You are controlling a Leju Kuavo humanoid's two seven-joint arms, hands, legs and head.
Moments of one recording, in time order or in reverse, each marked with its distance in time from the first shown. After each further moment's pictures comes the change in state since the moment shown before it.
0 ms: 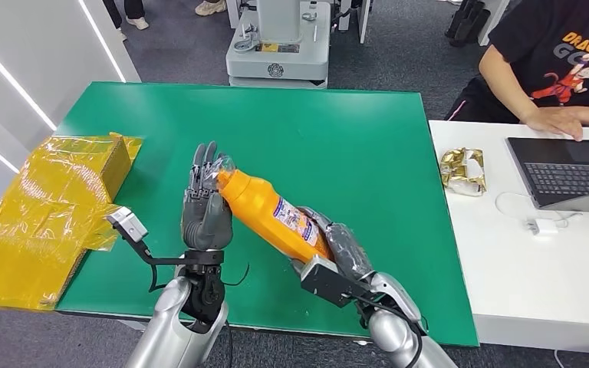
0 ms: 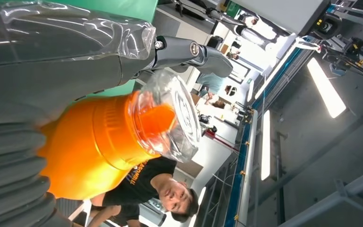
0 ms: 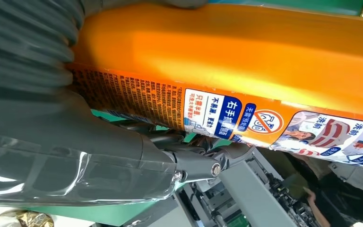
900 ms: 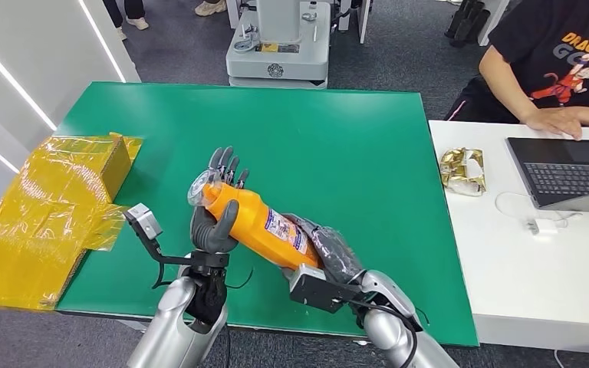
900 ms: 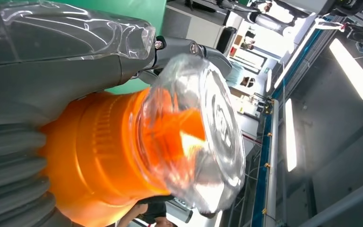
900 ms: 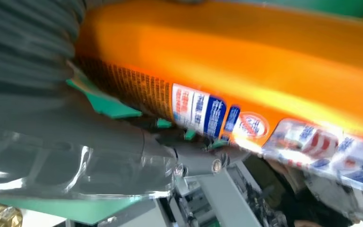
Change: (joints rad) left arm -0.012 0.016 -0.021 0.046 -0.060 -0.038 0.030; right arm -0.035 0.000 0.050 0.026 0.063 0.090 -0.017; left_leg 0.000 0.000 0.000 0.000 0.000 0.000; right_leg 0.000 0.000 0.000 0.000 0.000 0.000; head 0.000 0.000
